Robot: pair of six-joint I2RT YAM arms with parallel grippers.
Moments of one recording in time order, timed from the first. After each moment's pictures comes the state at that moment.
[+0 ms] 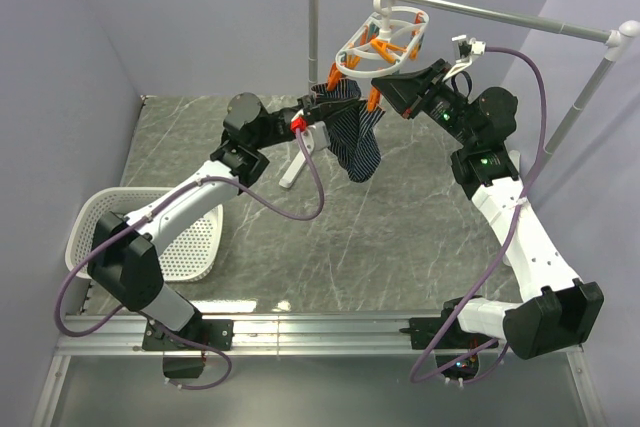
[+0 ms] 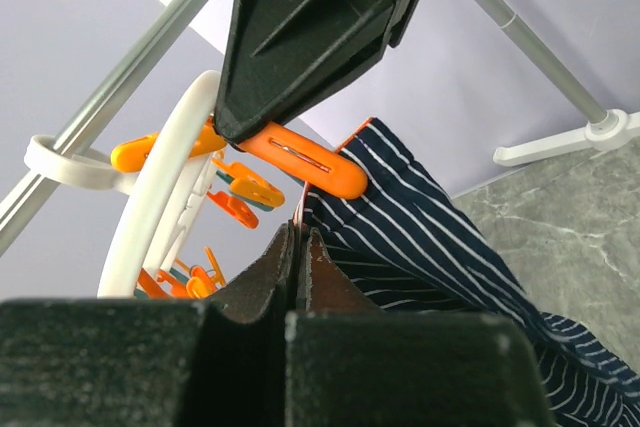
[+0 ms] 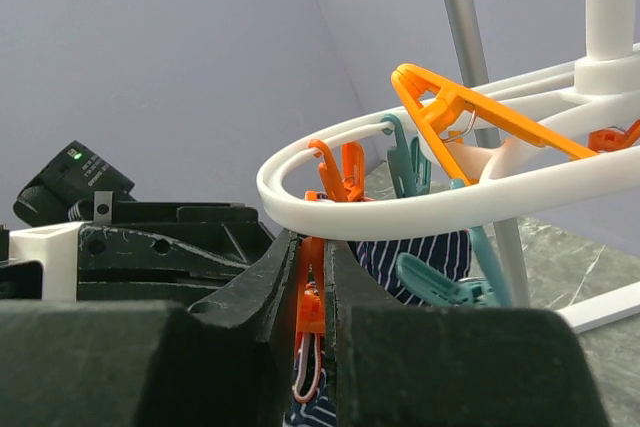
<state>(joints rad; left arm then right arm) -0.62 1.53 1.30 0.59 0.76 0.64 0.22 1.23 1.24 0.33 -0.61 0.61</state>
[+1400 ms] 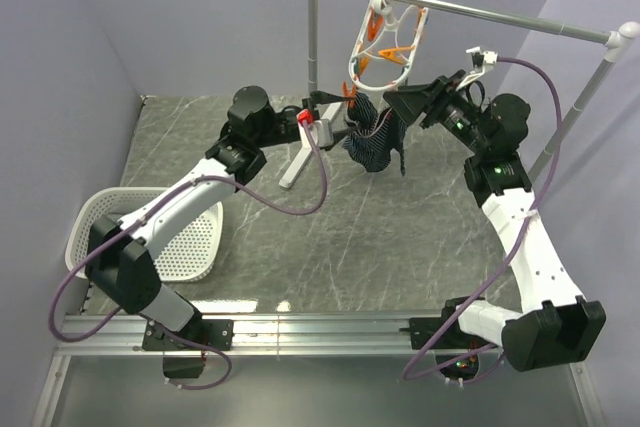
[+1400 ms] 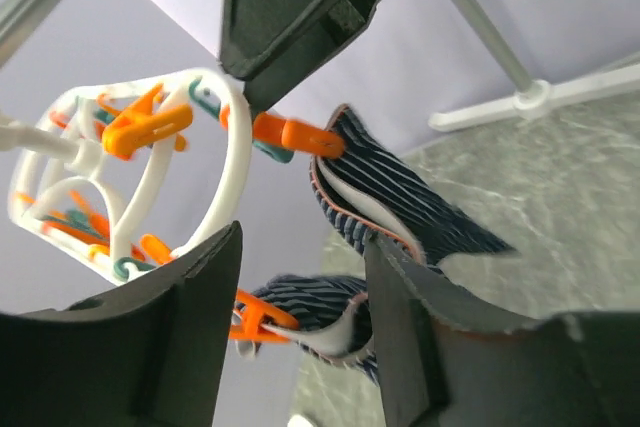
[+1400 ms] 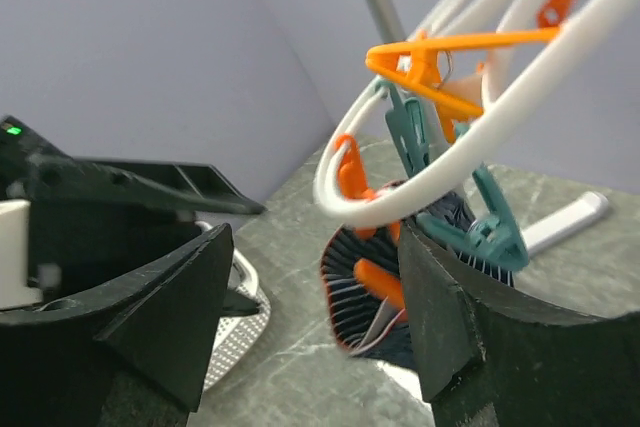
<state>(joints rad) -0.62 1.54 1.36 0.37 0.78 0.65 0.14 1.17 1.19 0.20 -0.62 0.59</state>
